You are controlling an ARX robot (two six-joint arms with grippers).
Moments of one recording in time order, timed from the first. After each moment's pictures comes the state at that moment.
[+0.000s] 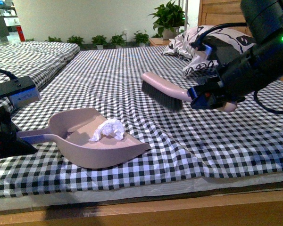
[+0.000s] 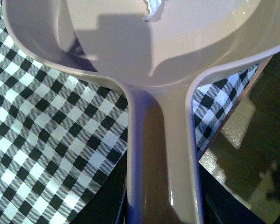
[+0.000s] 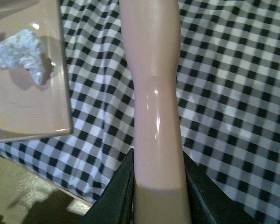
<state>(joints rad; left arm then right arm) 0.08 1.93 1.32 -0.43 0.48 0.95 0.30 1.92 1.38 -0.15 -0.22 -0.19</state>
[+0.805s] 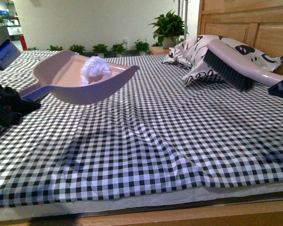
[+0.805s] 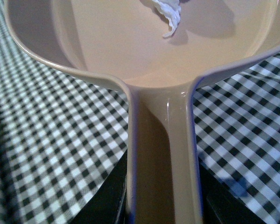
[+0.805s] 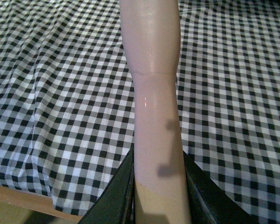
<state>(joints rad) 0.08 1.80 1.08 0.29 0.50 0.51 0.10 1.55 0.95 0.16 -0.23 -0.19</state>
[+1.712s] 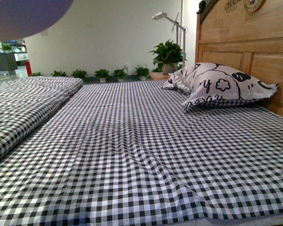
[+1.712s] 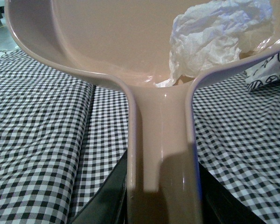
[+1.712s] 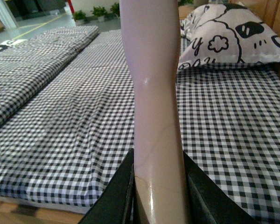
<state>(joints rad) -0.05 1.16 0.79 0.36 0.02 0.06 -0.30 0.92 0.72 0.12 -0.70 0.08</state>
